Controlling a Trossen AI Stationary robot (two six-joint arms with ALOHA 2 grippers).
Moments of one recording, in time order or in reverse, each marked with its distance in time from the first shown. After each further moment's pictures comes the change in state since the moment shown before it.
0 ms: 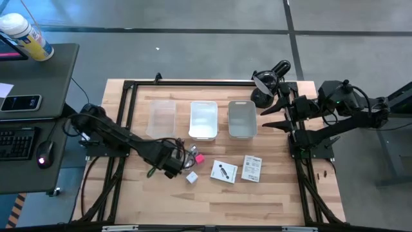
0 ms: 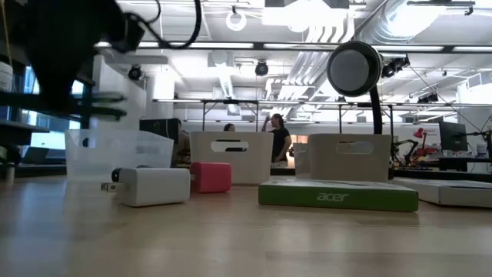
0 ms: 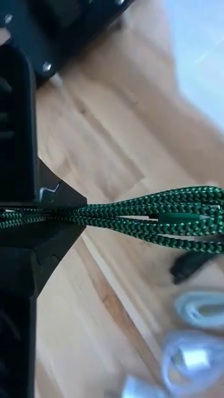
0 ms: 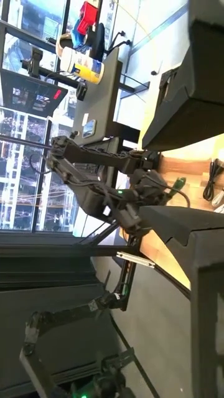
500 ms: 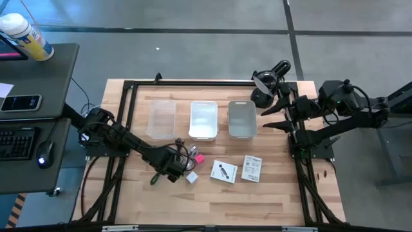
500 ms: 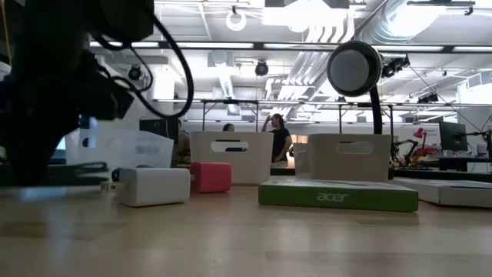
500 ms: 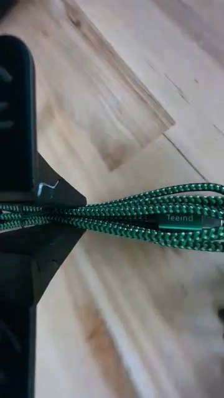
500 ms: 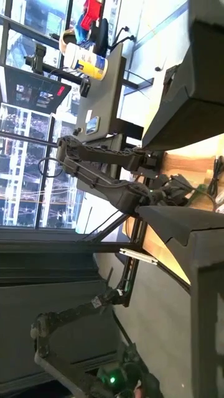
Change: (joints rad) left arm 0.006 0.099 -0.235 0.352 0.147 -0.053; right arm 0.000 0.000 0.000 0.011 -0.009 0.001
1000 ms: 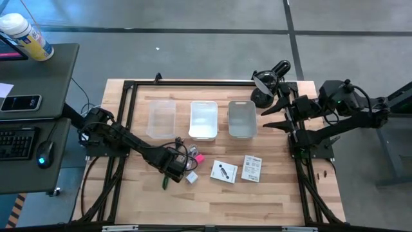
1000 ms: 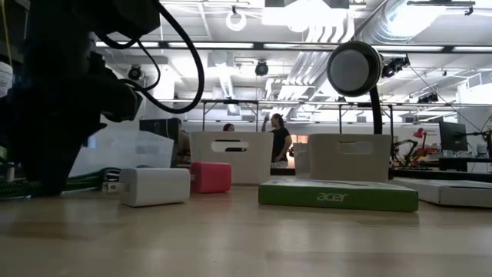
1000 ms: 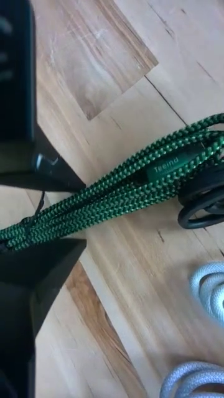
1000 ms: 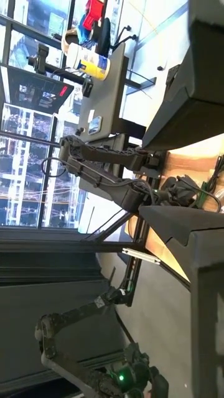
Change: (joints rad) left arm 0.001 0.013 -0.047 0.175 -0.012 -0.043; right arm 0.000 0.000 0.000 0.012 -0.009 0.003
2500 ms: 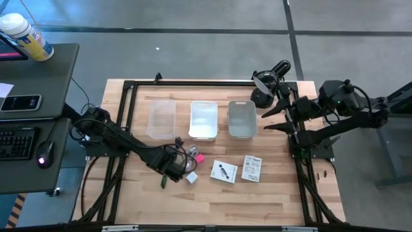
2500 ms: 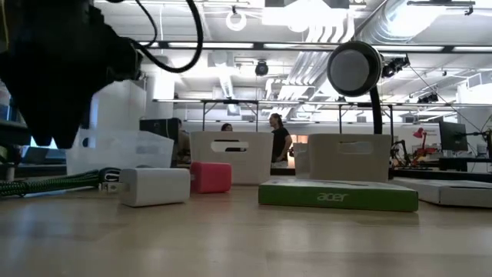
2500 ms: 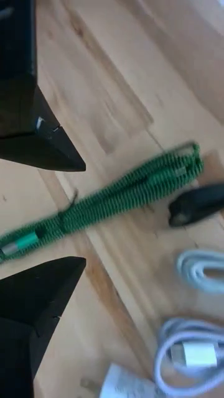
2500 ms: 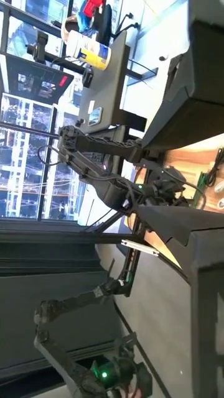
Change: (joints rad) left arm -0.023 -0.041 0.161 -0.254 -0.102 -0.029; right arm 0.000 0.000 0.000 -0.004 -0.031 0.005
